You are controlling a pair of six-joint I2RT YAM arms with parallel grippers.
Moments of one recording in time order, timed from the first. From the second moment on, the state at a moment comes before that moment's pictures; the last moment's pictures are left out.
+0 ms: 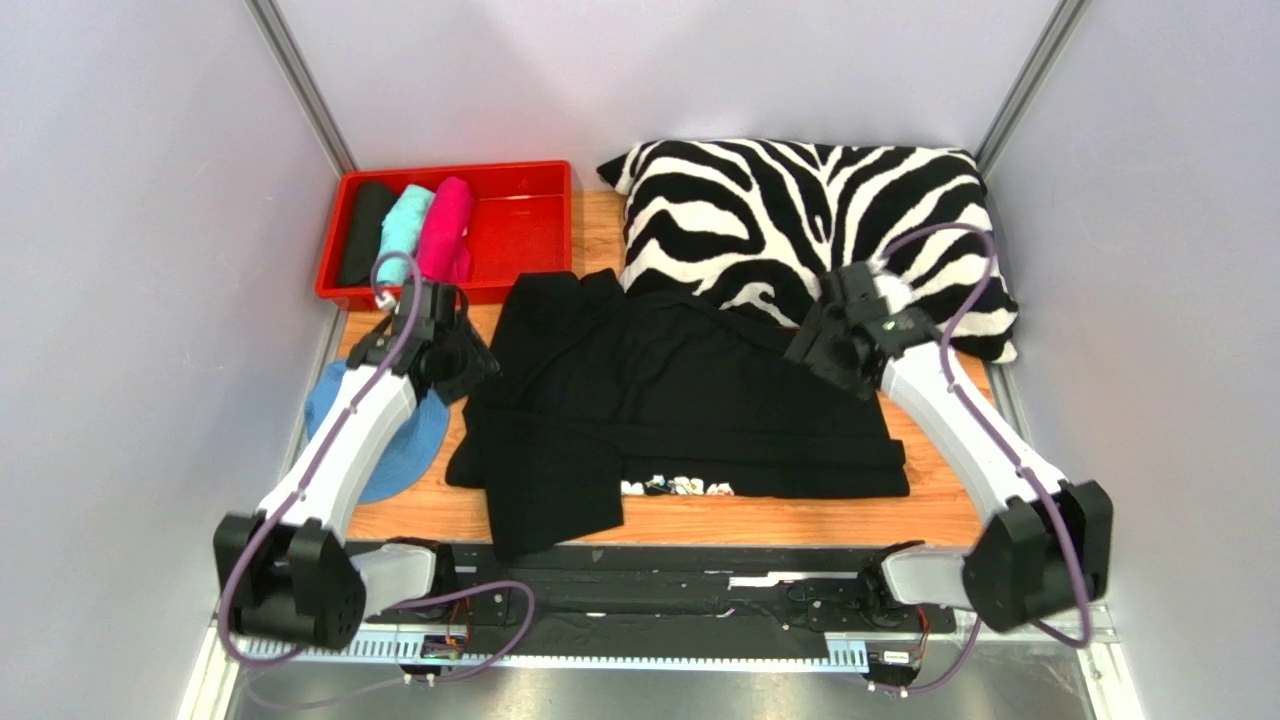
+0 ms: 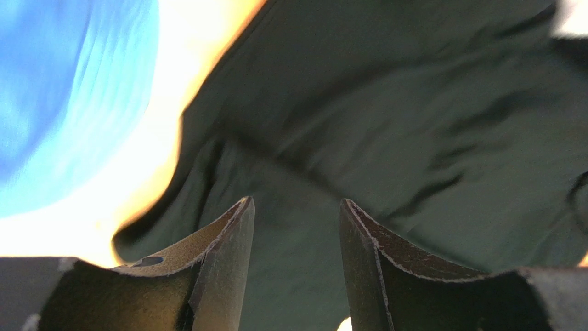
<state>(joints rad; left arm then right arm) -0.13 1.24 1.01 -0.71 -0.06 -0.71 0.23 1.35 1.14 -0.84 0.29 0.77</state>
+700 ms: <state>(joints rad) -0.43 0.80 0.55 -0.97 -0.24 -1.09 1.21 1.65 1.04 -0.53 0.18 0.96</state>
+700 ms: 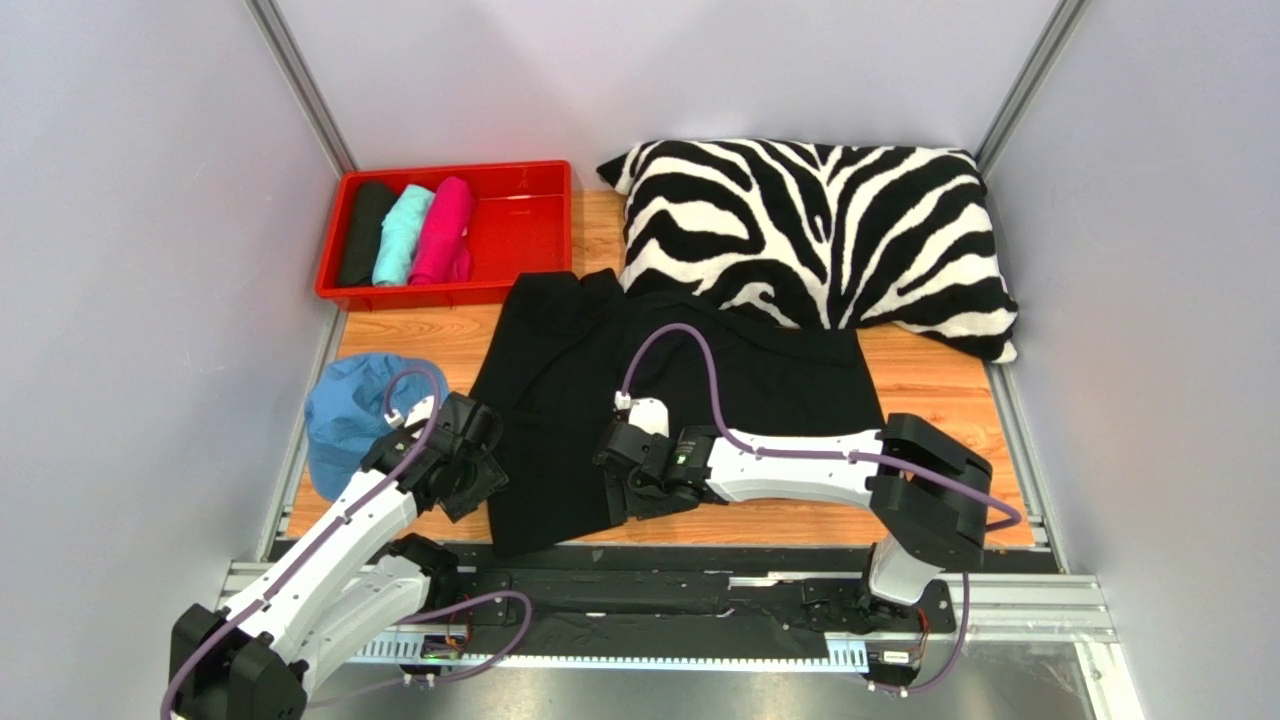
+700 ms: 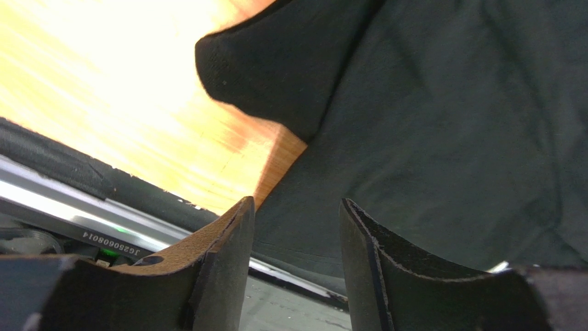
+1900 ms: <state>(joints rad) -0.48 0.94 0.53 -0.95 -0.28 -1.09 1.26 1.83 1.17 -0.47 0.17 1.02</state>
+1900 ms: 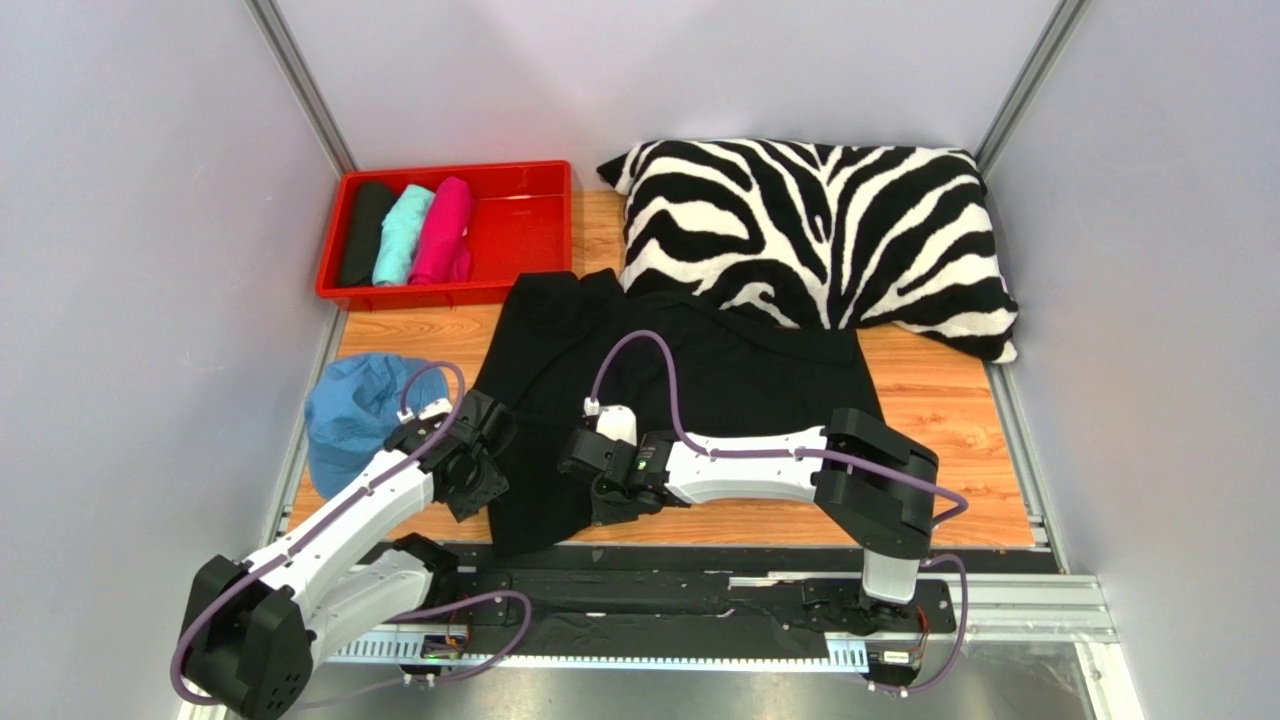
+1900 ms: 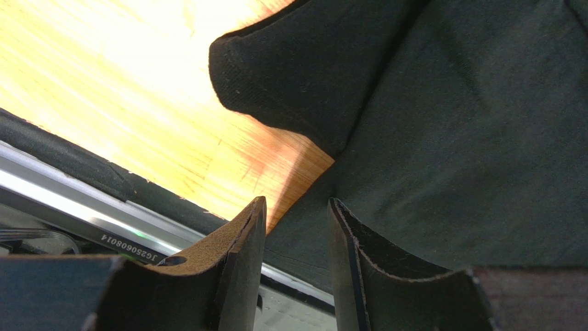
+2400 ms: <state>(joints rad) -0.48 1.02 0.57 -0.88 -0.26 -1.04 1.23 1.83 1.29 -0.52 0.17 0.97</state>
